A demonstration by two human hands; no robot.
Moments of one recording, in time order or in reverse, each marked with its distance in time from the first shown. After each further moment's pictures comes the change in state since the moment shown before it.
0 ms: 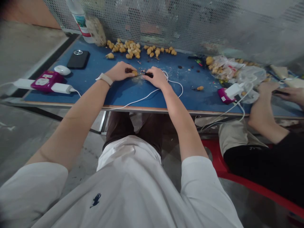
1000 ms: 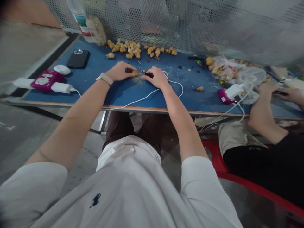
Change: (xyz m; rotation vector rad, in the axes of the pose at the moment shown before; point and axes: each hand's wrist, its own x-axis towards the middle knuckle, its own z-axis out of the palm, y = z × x) left_hand -0.004 0.011 -0.003 -0.049 0.004 -0.013; right_hand -0.002 -0.006 -0.003 -0.006 -0.011 0.043
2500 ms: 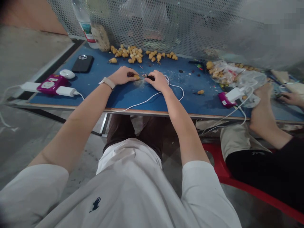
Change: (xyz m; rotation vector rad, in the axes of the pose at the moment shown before) left_hand 0.001 -0.008 0.004 -0.008 0.021 0.023; right_hand 0.000 -0.001 0.001 0.030 0.041 -0.005
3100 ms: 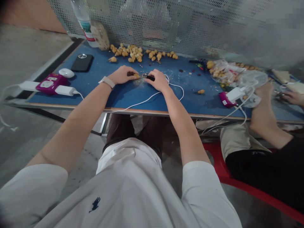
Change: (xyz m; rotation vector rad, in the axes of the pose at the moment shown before) left_hand 0.001 0.002 0.002 0.008 0.010 0.017; right_hand -0.002 0.001 0.001 0.000 0.001 0.004
